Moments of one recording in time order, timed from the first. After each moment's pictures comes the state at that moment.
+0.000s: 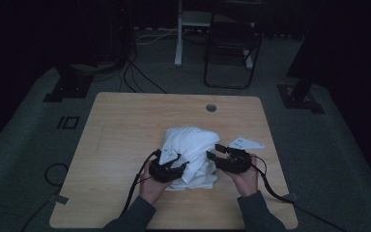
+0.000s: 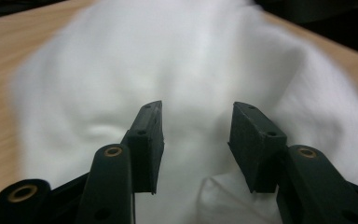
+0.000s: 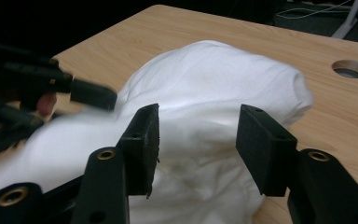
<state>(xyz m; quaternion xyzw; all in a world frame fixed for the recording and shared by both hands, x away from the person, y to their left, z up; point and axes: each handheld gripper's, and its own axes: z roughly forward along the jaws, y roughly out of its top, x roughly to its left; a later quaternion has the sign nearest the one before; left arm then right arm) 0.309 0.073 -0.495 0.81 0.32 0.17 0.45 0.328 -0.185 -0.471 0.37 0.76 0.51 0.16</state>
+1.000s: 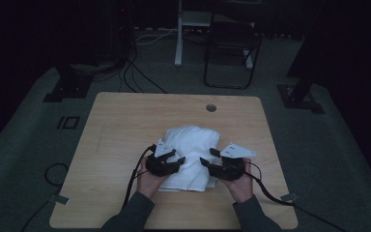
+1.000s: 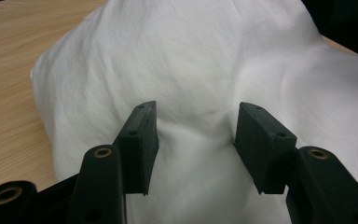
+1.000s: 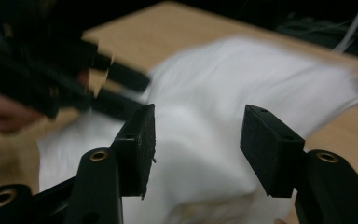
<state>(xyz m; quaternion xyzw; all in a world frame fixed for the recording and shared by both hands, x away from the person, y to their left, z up) 0.333 0.090 -0.502 0.80 0.37 0.17 0.45 0.310 -0.164 -0.476 0.33 0.78 0.50 0.19</state>
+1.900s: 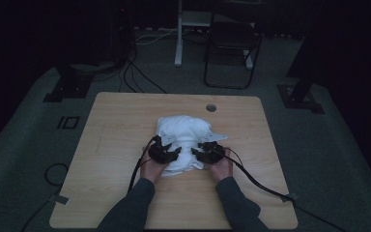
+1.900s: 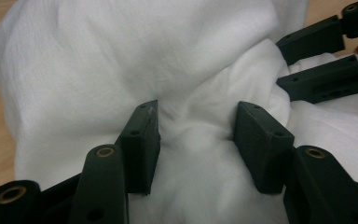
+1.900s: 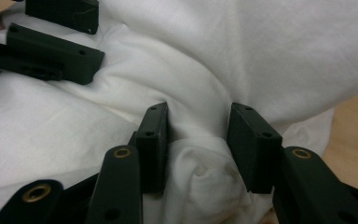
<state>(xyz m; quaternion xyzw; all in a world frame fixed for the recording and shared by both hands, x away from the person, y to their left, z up) 0.400 0.089 -0.537 0.81 0.38 0.23 0.38 0.409 -0.128 -0.550 0.38 0.81 0.41 0.17</state>
